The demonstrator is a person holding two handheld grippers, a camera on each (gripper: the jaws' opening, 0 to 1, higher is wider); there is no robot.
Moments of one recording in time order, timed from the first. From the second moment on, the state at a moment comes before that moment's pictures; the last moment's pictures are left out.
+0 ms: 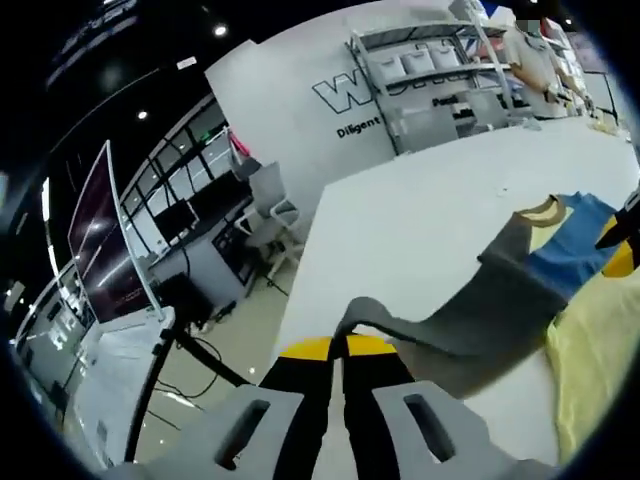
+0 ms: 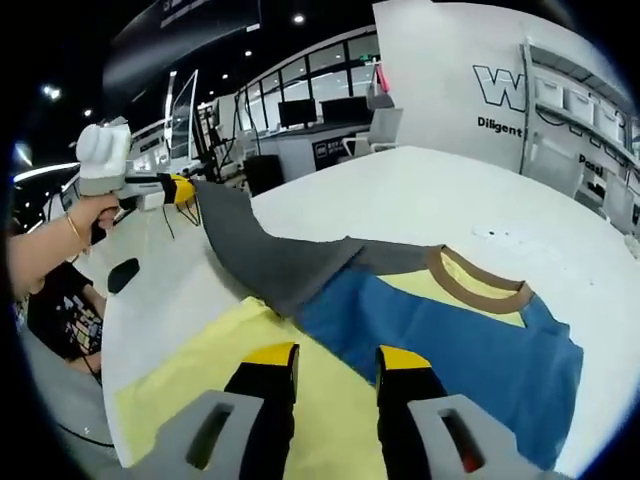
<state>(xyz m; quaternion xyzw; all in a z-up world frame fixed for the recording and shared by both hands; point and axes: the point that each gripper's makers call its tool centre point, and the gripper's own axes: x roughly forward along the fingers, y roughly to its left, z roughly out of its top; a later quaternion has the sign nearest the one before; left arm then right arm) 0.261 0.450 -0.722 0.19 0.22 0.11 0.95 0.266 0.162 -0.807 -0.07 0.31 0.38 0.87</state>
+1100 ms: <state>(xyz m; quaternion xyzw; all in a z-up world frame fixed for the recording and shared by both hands) 0.310 0.299 -0.659 0.23 0.12 -0.02 0.97 0.259 0.062 -0.805 -0.06 0.33 0.30 0.89</state>
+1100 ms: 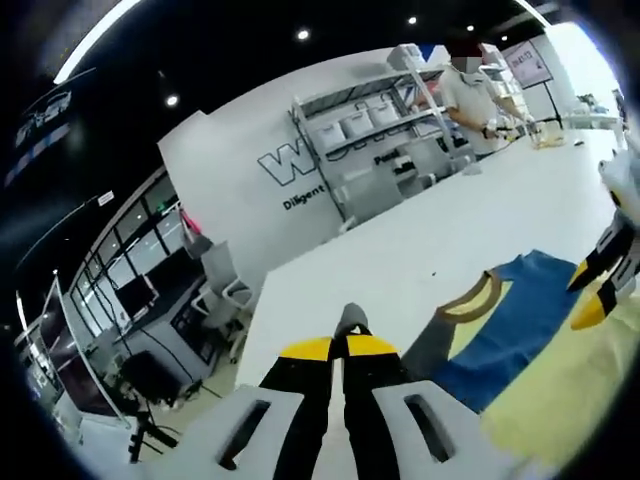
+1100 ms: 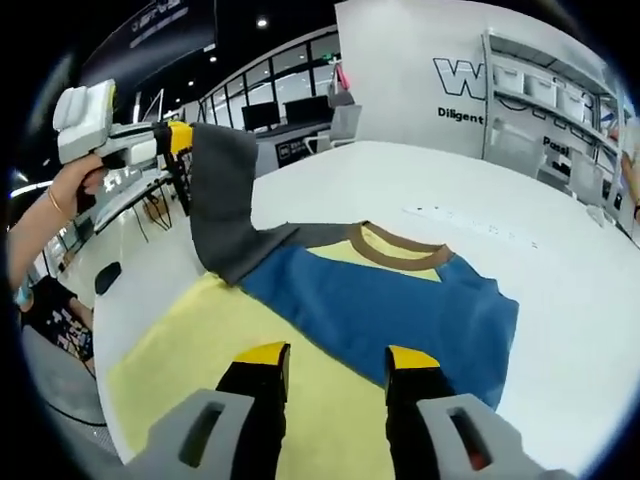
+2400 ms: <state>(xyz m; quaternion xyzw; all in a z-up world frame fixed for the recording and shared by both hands) 0.330 0.116 -0.706 0.27 0.13 -0.17 0.94 0.200 -0.012 -0.776 -0.04 0.33 0.32 0.89</state>
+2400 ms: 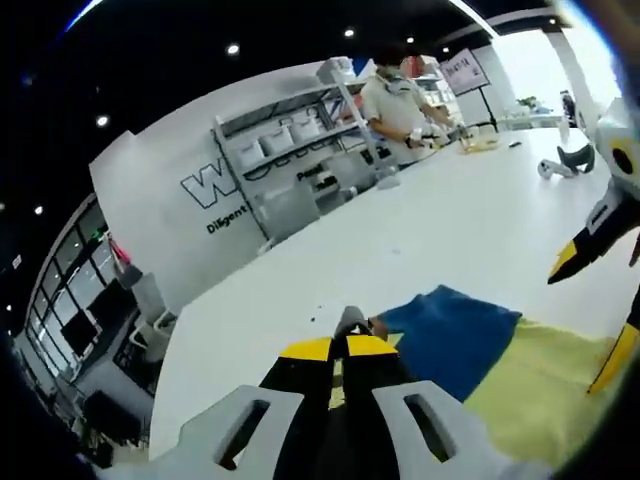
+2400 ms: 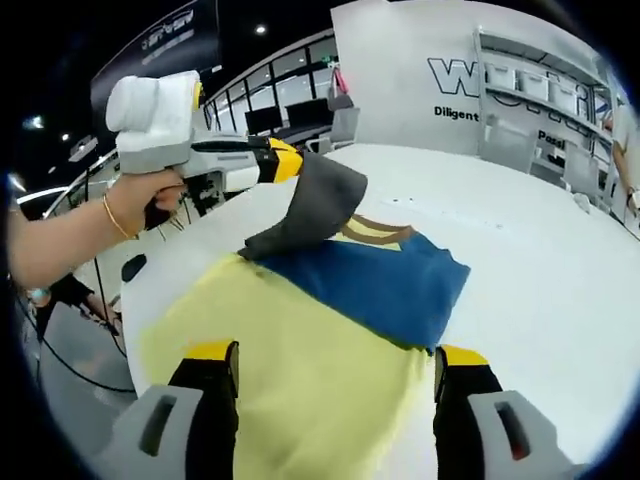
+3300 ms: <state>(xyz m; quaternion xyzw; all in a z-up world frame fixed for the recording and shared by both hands) 0.313 0.042 -0.770 0.28 0.16 -0.27 0.91 0.205 -0.064 -0.791 -0.02 0.34 0.26 0.90</state>
